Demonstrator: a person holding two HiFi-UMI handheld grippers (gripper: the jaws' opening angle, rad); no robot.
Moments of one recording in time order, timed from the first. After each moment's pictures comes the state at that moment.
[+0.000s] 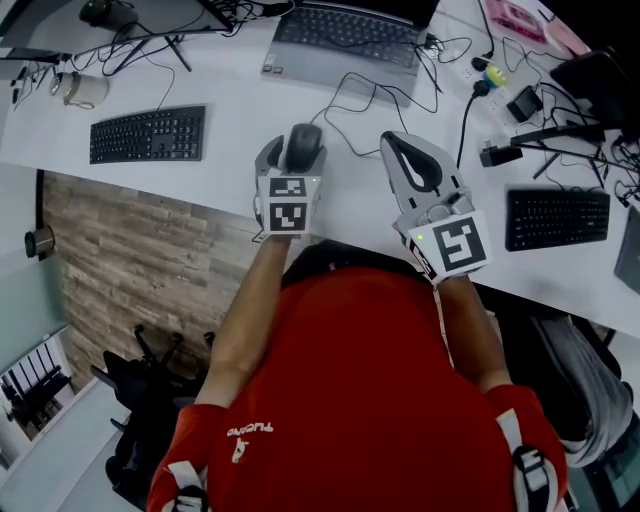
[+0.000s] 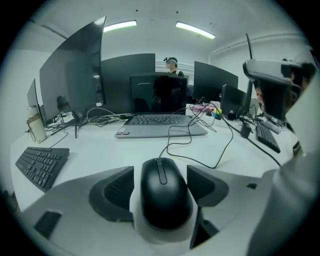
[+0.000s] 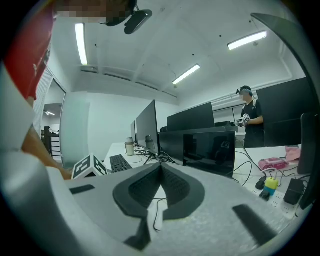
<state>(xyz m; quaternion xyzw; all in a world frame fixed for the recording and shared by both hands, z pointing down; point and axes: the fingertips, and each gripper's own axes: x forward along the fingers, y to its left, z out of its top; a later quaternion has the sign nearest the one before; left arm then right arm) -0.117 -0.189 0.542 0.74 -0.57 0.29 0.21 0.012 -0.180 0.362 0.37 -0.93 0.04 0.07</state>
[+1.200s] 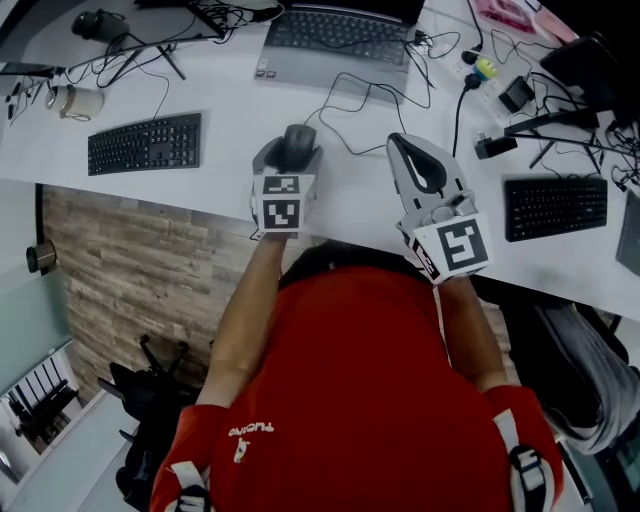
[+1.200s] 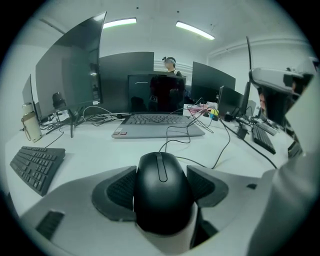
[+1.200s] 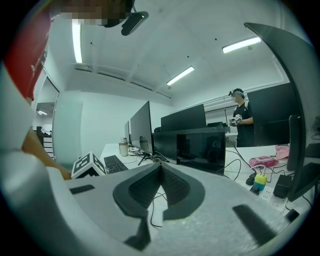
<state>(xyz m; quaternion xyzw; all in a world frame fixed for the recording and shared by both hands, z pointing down) -0.115 -0.191 0.541 0.75 -0.55 0.29 0.22 0.030 -0.175 0.363 0.41 -0.91 0.05 0.06</state>
